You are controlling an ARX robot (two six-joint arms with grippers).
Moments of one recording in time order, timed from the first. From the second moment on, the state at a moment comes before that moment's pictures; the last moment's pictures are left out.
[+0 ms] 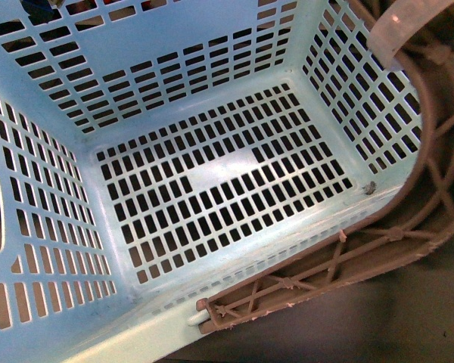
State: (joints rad) left arm -0.72 1.44 1.07 -0.19 -0.02 -1.02; right arm -0.06 2.44 1.14 0.17 -0.02 -0.24
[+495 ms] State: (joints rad) left arm -0.72 1.44 1.07 -0.19 -0.02 -1.02; right arm -0.09 2.37 1.09 0.24 -0.07 -0.15
